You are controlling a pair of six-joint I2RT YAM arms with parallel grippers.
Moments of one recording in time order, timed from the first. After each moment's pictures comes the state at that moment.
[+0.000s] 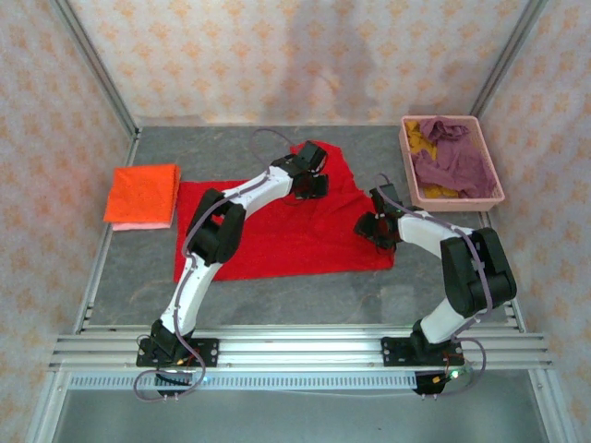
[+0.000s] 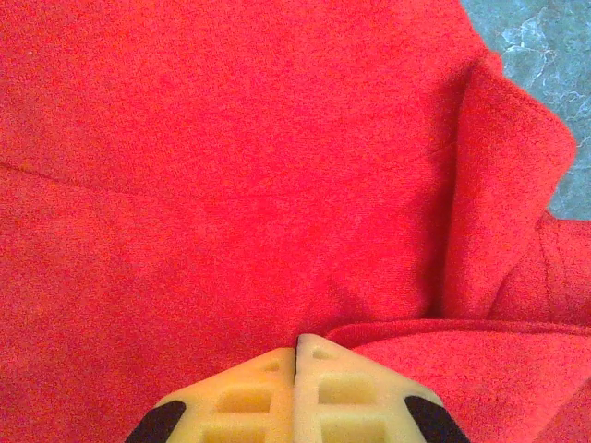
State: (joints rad) left arm -0.56 2.36 1.97 -0.60 0.10 -0.60; right arm 0.28 1.60 0.84 -0.39 -0.08 0.75
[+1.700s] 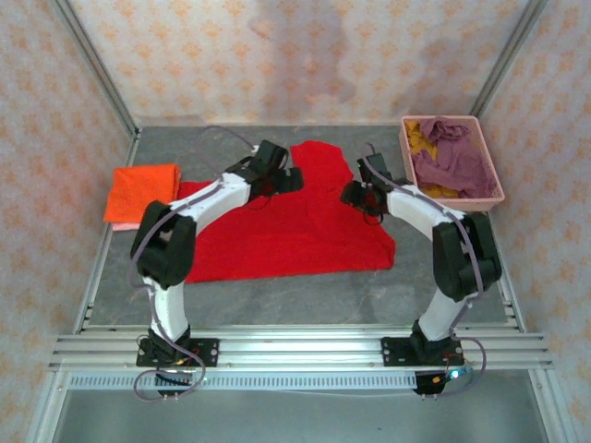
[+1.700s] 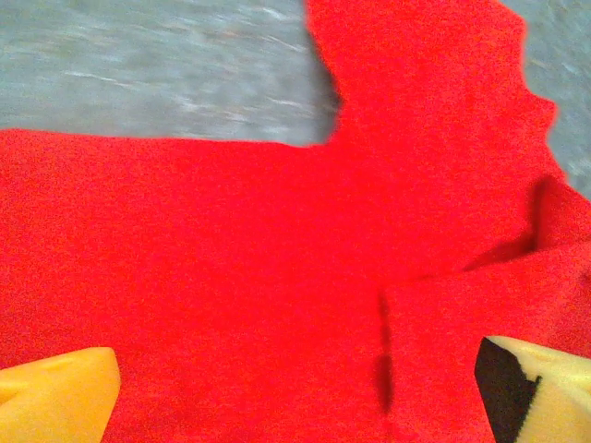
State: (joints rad) left arm -0.43 1.88 1.43 -0.44 -0.10 -0.63; right arm 0.34 1.76 1.21 -0.43 -0.04 0.66
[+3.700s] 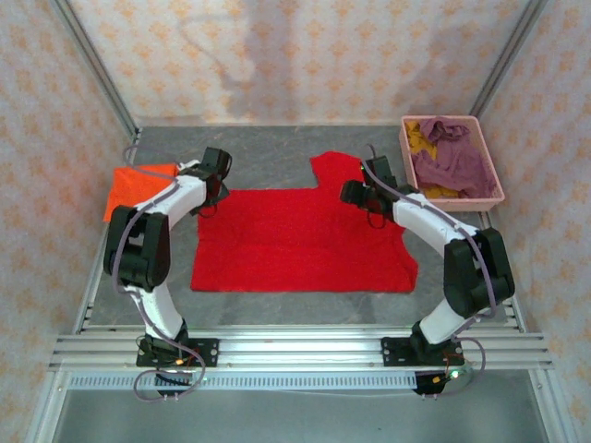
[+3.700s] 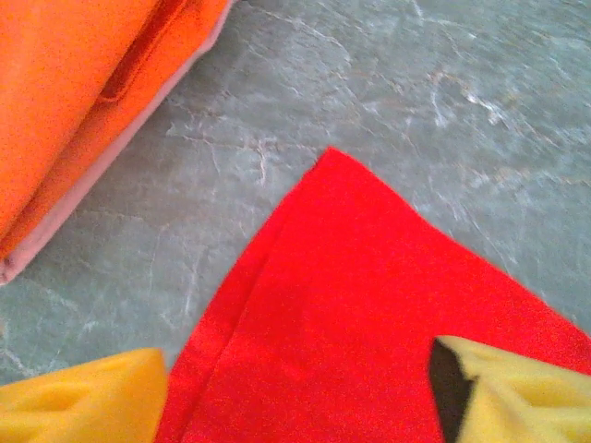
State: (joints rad) left arm -0.14 1.83 1.29 -0.62 -0.42 -0.80; right arm 0.36 1.60 1.09 -0.37 0.03 0.56
